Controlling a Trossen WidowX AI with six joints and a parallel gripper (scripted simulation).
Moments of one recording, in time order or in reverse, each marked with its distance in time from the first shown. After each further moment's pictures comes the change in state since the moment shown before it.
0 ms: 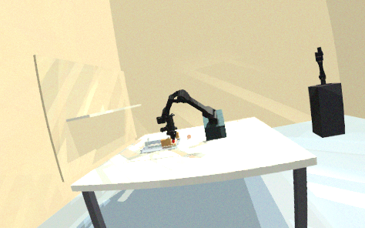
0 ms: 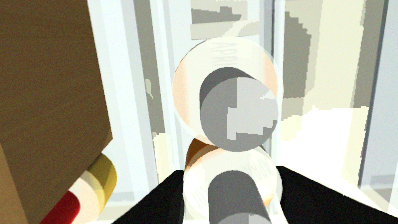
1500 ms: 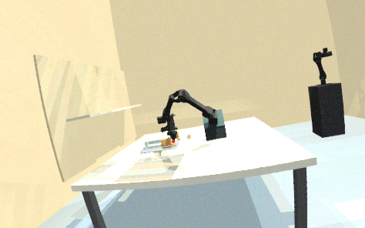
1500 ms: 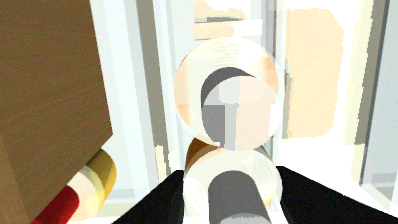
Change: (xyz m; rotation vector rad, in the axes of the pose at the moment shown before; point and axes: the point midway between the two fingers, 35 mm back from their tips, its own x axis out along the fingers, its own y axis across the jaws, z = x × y) arm 0.001 0.000 -0.003 -0.005 -0.009 -0.002
